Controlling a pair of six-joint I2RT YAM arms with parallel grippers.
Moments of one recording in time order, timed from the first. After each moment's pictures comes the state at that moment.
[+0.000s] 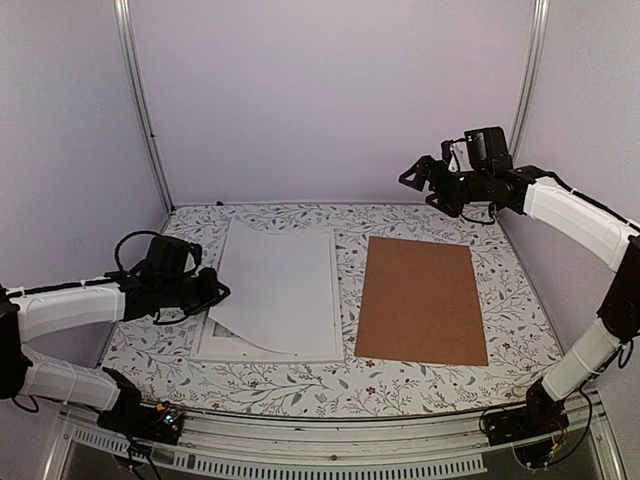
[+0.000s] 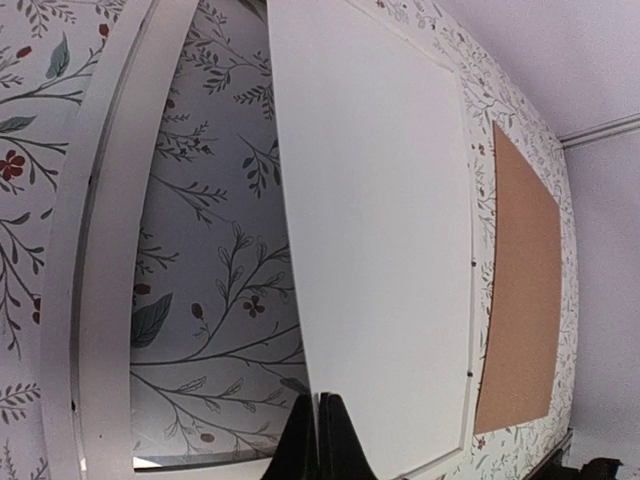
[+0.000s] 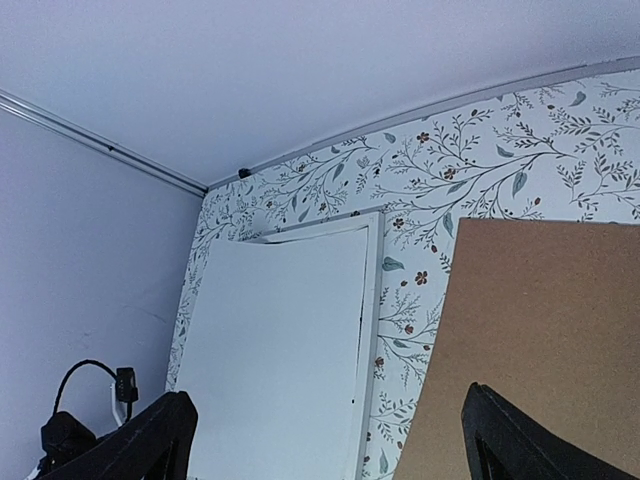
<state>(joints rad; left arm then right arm) -0.48 1.18 0.56 -0.11 0.08 -0.83 0.41 1.56 1.41 -0.37 -0.27 0.69</state>
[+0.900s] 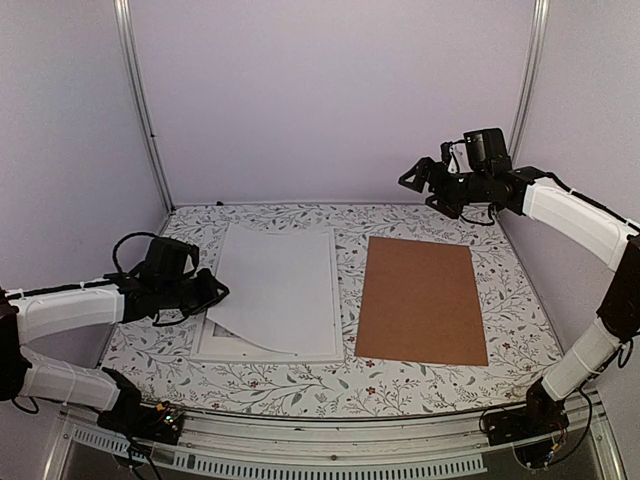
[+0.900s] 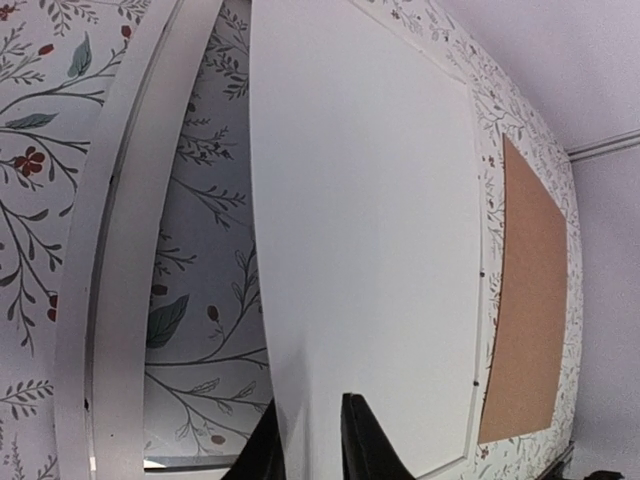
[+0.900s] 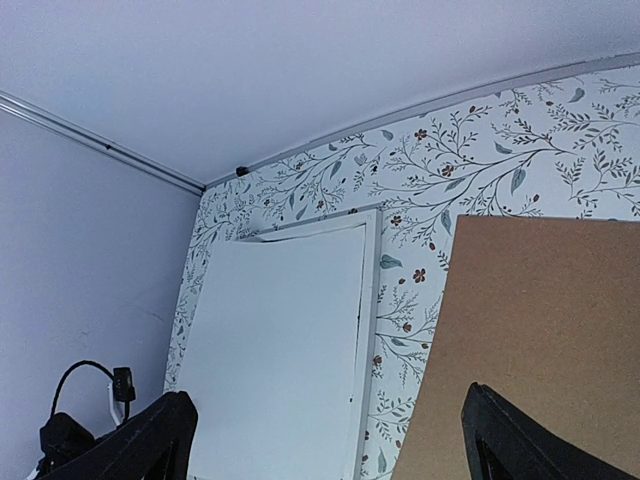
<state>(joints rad) -0.48 1.17 0.55 -0.11 0.03 -0.84 0.41 1.56 1.41 -0.37 -0.27 0.69</state>
